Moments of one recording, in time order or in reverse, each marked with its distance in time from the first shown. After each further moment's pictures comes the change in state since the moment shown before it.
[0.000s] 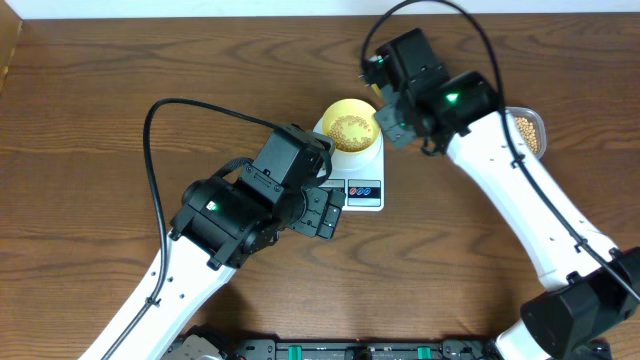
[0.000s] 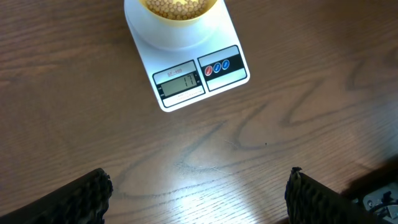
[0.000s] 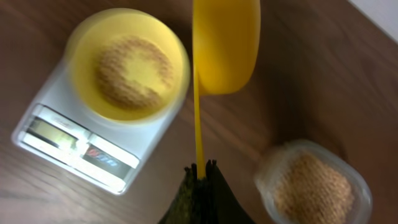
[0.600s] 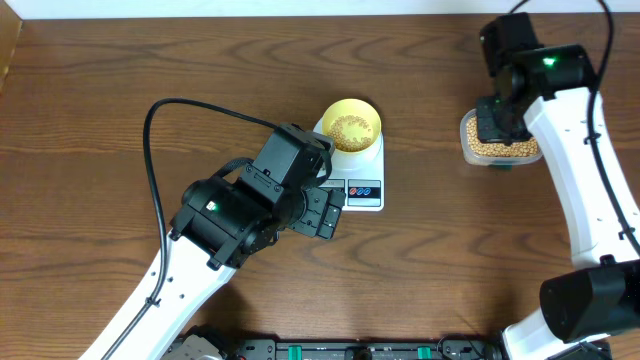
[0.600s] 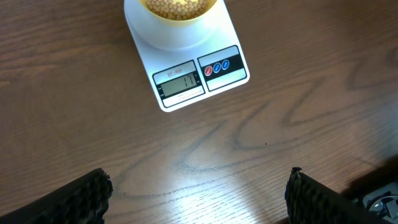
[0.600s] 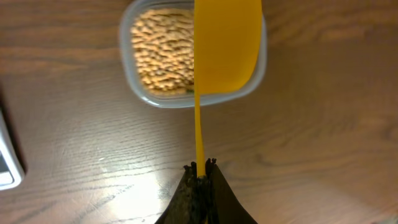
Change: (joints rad) left arm 0.000 0.000 0.000 0.000 0.000 0.000; right arm -0.334 0.000 0.037 -0.329 0.118 0.354
